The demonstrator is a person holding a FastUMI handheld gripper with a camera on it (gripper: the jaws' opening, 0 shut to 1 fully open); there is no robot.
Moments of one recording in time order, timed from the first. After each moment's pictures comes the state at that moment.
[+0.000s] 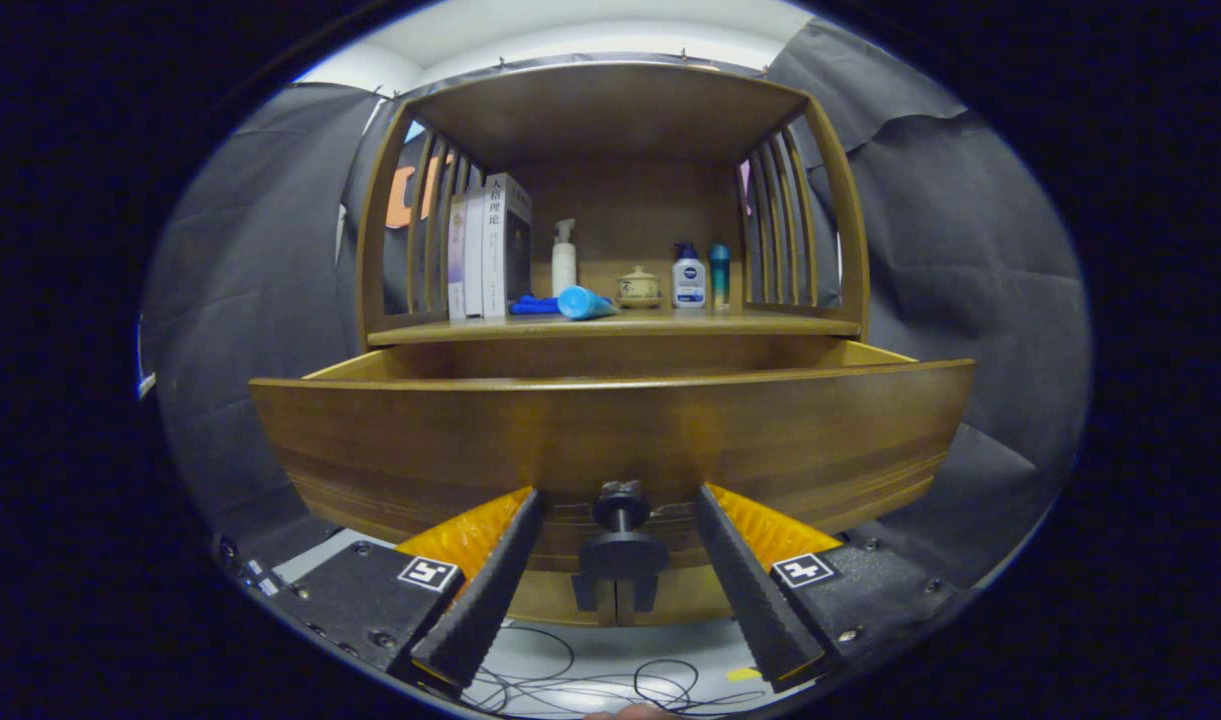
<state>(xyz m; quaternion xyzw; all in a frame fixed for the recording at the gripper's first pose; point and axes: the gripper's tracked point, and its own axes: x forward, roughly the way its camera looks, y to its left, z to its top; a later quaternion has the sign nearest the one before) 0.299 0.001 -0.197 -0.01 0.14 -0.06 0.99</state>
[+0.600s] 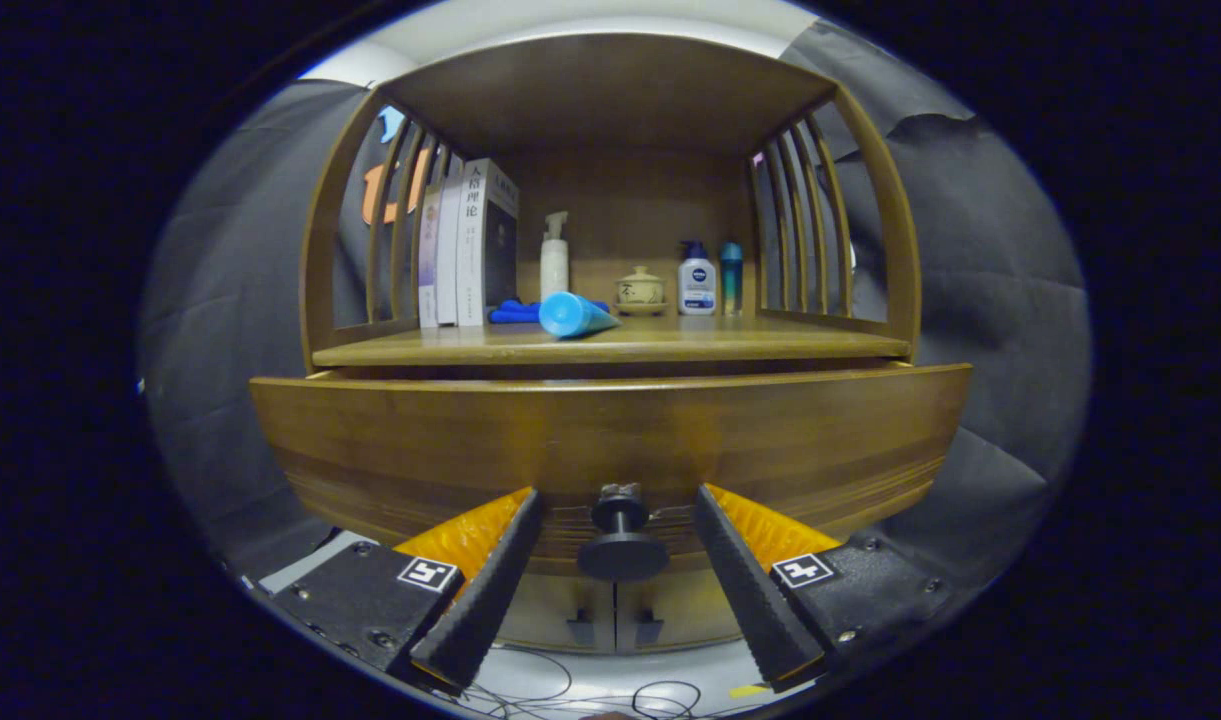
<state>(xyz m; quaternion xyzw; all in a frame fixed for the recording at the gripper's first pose) 0.386 -0.006 -0.199 -0.02 0.15 -0.07 0.99</state>
